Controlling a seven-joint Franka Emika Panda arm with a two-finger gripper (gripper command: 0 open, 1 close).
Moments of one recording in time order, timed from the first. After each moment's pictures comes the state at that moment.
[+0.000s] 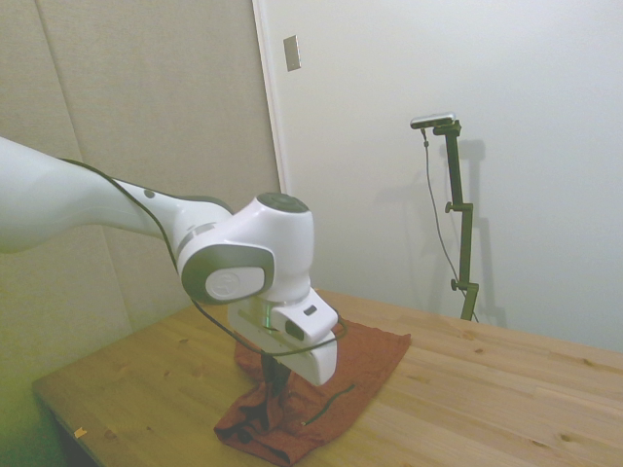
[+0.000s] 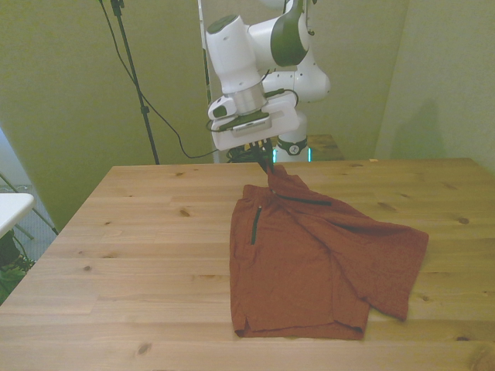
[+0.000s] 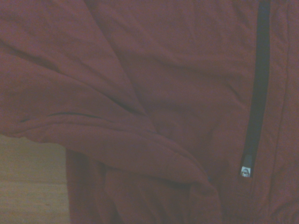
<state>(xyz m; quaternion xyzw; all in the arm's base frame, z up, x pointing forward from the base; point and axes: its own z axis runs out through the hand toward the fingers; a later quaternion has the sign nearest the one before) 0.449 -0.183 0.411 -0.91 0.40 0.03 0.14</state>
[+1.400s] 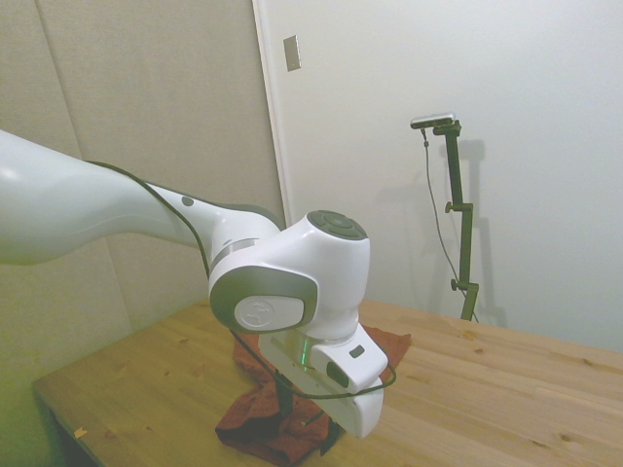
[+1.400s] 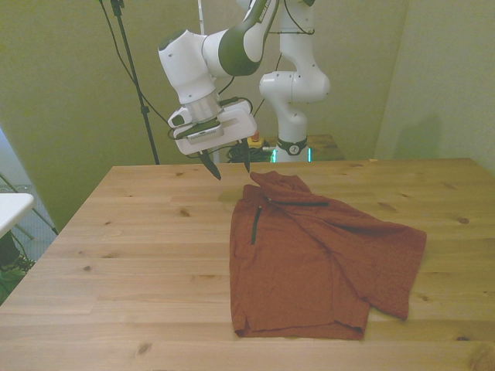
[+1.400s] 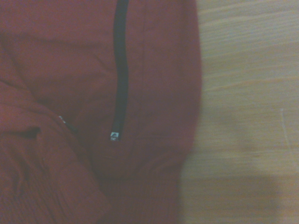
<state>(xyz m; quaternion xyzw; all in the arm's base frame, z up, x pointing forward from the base) 0.414 -0.270 0.416 -0.89 0.44 0.03 0.12</state>
